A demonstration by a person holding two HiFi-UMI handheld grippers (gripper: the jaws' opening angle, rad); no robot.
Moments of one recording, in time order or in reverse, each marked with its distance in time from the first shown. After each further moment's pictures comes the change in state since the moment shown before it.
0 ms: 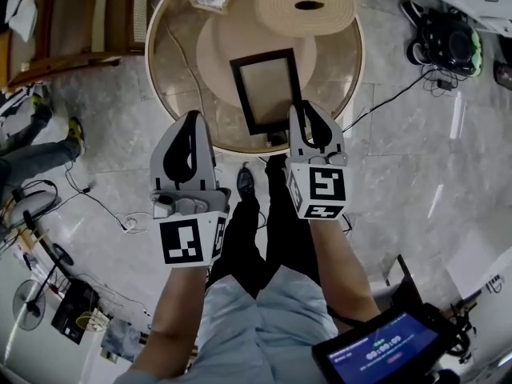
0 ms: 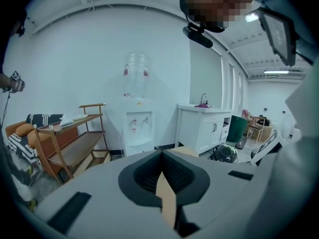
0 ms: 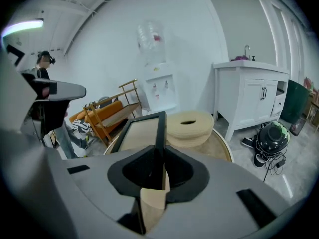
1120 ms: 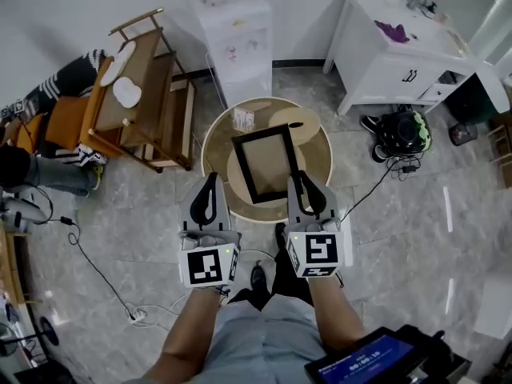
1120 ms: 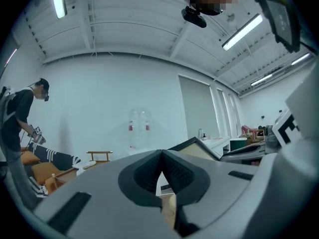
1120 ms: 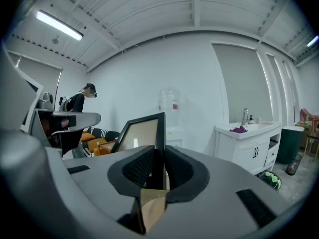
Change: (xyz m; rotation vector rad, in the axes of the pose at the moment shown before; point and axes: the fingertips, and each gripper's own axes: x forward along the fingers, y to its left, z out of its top) left arm -0.237 0.013 0.188 0.098 -0.408 0.028; right arm -0.274 0.147 0.182 -0.169 -0.484 -0.037
